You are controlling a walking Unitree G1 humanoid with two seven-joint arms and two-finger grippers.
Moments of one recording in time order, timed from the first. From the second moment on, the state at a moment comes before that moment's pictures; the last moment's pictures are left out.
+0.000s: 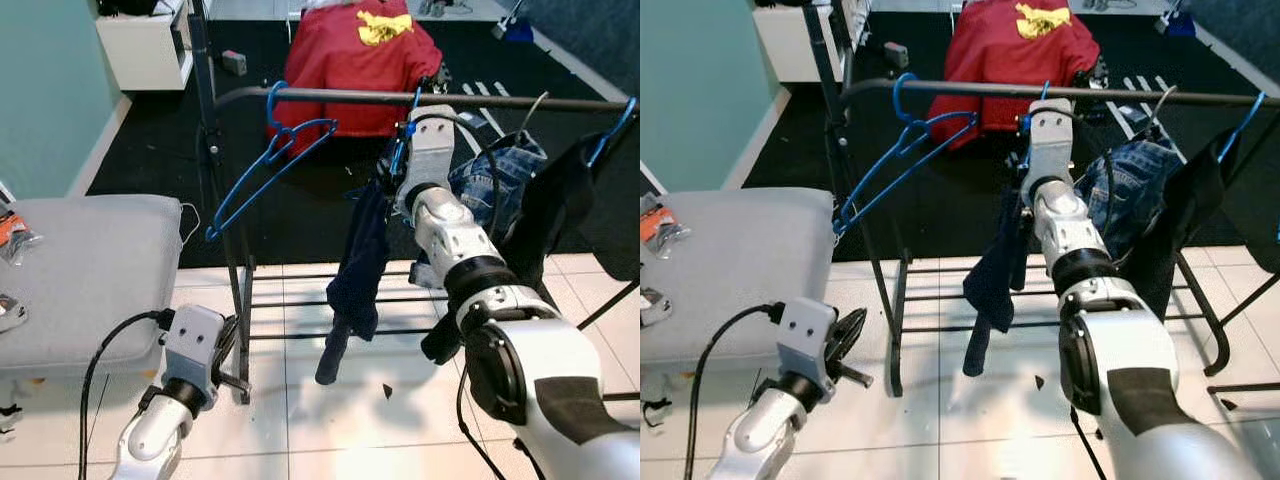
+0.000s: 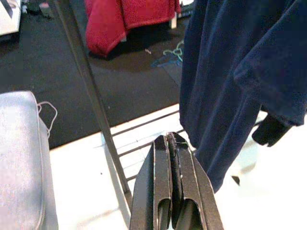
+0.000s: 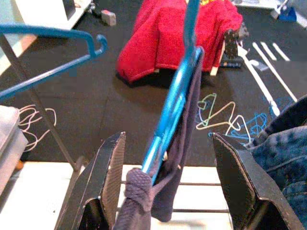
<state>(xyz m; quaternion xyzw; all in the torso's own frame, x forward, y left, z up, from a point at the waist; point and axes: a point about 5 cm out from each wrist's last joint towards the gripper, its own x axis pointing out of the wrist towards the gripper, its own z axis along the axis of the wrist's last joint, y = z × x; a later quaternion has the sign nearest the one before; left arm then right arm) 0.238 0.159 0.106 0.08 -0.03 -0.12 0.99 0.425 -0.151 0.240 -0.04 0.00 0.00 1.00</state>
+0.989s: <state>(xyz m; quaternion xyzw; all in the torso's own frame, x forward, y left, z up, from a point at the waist) 0.222 0.168 0.115 0.09 -0.02 -0.13 0.99 0.429 -0.154 0.287 -0.05 -0.07 -0.01 1.00</state>
